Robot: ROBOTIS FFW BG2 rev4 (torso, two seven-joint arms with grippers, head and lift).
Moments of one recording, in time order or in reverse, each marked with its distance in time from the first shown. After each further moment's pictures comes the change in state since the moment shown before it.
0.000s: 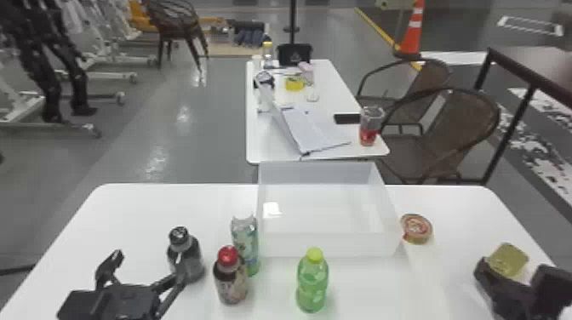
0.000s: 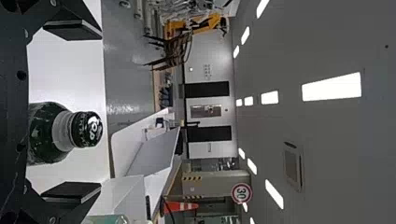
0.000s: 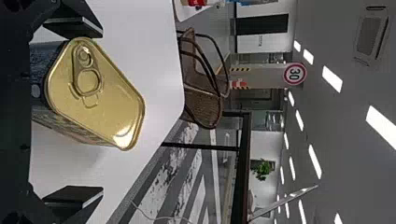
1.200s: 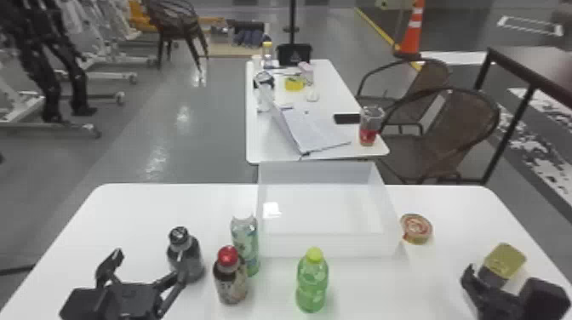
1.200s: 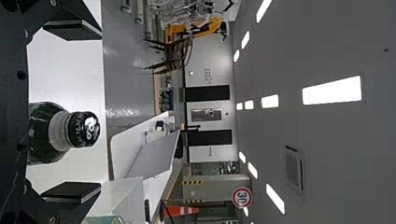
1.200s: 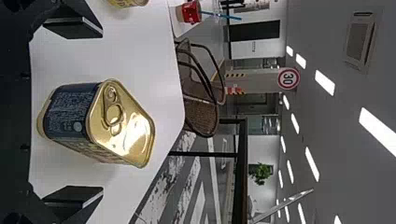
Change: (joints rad) left arm 0.006 0.000 -0.014 -0.021 -0.008 0.019 0.033; right arm 0.101 0.063 0.000 -0.141 0.020 0.002 -0.015
